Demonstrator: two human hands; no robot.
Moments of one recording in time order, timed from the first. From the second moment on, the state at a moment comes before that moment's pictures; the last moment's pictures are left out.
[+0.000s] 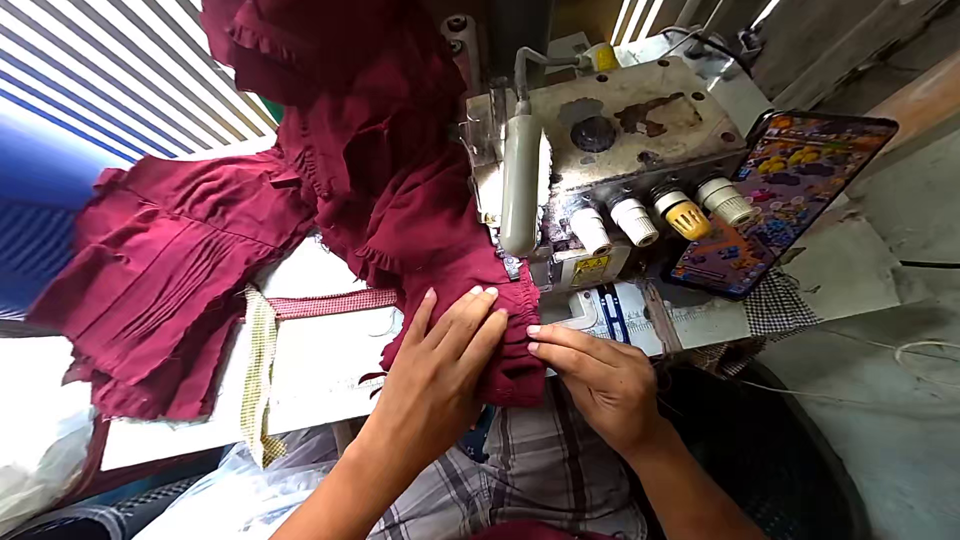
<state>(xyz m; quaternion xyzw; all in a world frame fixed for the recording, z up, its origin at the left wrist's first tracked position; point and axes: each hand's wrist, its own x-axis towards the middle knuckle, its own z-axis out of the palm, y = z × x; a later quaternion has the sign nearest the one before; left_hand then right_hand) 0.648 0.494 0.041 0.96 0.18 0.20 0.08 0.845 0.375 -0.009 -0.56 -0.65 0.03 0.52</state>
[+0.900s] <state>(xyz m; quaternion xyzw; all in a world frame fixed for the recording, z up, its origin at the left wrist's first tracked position) 0.666 0.547 0.073 0.97 0.16 0.12 0.12 0.845 0.409 0.003 -0.61 -0.63 -0.01 0.48</state>
